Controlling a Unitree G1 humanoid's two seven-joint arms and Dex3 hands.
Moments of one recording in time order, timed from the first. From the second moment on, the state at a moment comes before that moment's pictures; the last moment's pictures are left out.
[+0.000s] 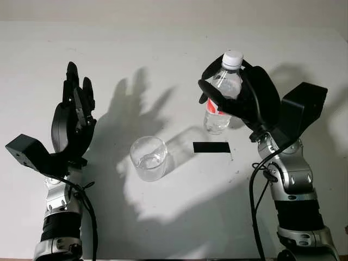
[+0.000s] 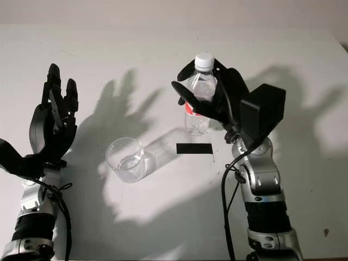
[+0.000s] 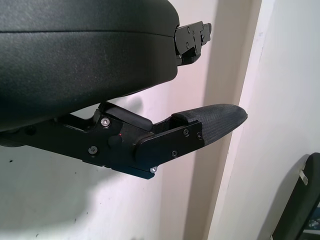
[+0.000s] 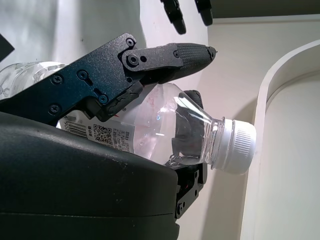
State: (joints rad) left arm -0.40 0.21 0.32 0.42 -0.38 -0.32 -0.38; right arm -0.46 -0.21 -0.02 0.00 0.15 0.15 0.21
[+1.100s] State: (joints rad) left arm -0.40 0.21 0.33 0.44 -0.39 -0.32 -0.40; right arm -0.36 -0.15 -0.04 0.01 0.13 0.12 0.16
